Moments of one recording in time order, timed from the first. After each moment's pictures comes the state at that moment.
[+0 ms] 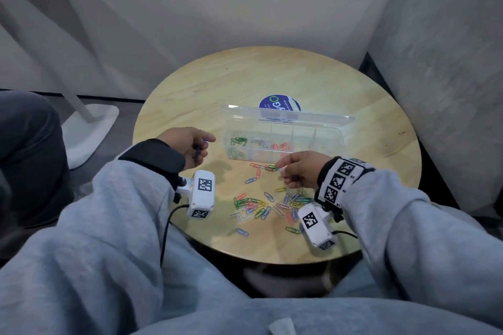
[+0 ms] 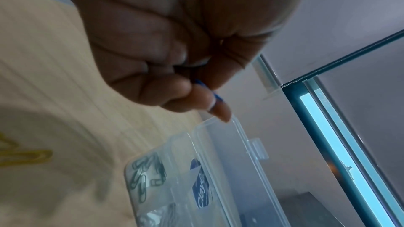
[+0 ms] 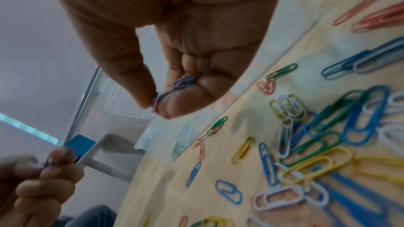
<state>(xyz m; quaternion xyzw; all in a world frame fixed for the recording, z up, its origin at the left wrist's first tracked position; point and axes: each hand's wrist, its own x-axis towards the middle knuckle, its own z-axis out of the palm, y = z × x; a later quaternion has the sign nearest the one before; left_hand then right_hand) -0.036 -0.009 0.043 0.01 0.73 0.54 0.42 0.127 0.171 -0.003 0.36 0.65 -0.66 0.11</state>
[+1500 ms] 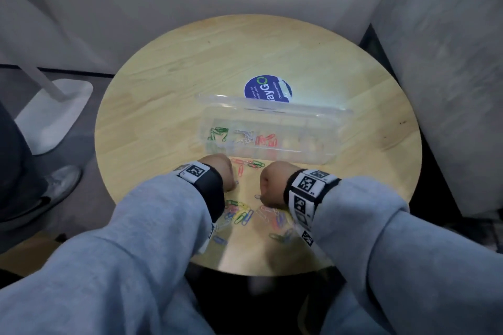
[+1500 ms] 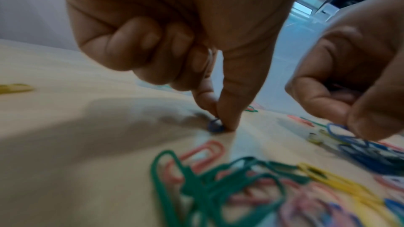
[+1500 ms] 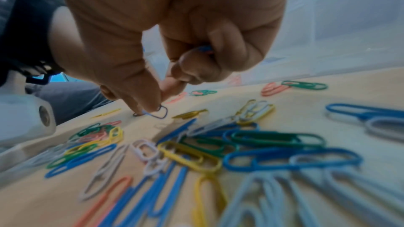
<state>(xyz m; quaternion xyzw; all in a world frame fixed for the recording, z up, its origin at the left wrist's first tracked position) 0.010 0.067 -0.023 0.32 0.88 -0.04 0.34 0.111 0.161 -0.022 0.22 0.91 -0.17 0.30</state>
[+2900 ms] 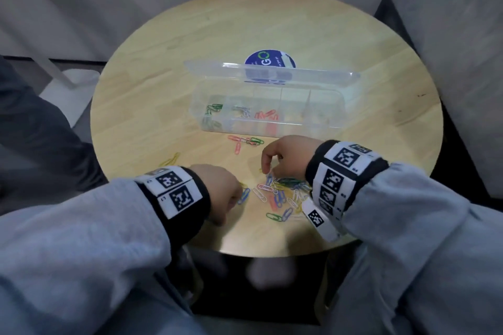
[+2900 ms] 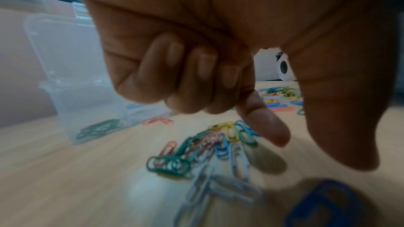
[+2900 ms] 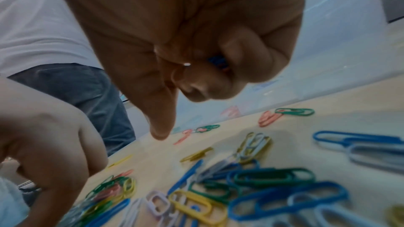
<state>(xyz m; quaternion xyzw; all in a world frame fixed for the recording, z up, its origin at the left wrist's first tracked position) 0.063 0.039 -0.019 0.54 0.74 -0.26 0.30 0.134 0.183 -0.019 0.17 0.92 -0.27 0.23</state>
